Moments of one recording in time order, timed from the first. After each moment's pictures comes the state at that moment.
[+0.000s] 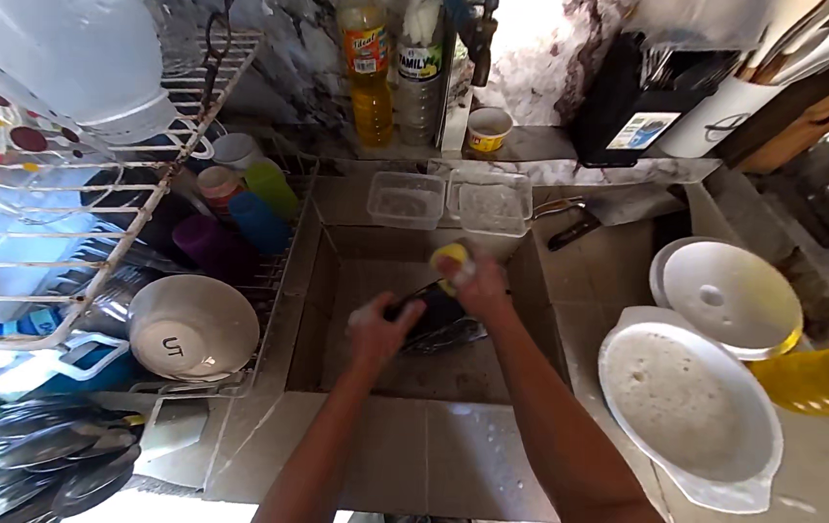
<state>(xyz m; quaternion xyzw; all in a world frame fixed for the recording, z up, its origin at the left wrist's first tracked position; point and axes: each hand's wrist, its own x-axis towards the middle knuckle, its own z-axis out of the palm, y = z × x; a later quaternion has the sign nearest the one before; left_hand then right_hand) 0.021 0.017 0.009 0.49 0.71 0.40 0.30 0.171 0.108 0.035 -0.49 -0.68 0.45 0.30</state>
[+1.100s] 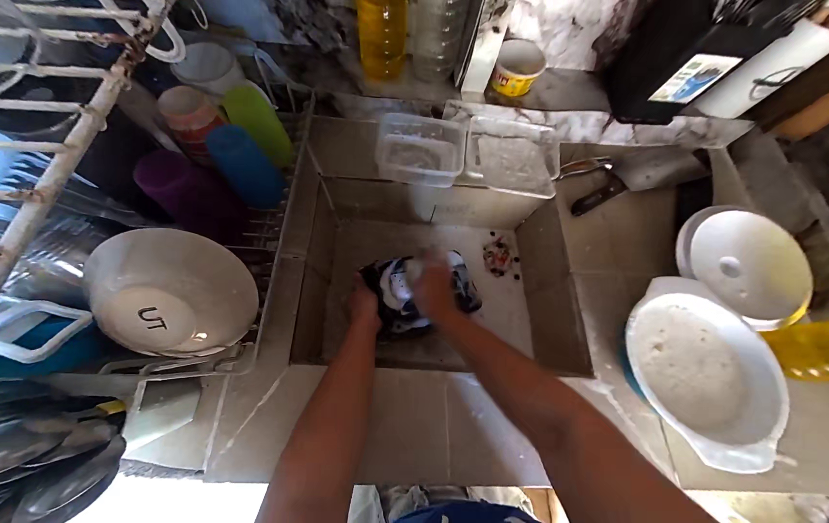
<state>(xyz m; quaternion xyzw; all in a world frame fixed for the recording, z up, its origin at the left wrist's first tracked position) -0.012 0.049 -0.090 0.07 0.80 0.41 0.44 0.100 0.094 -0.097 -0.56 -0.77 0.30 0.10</state>
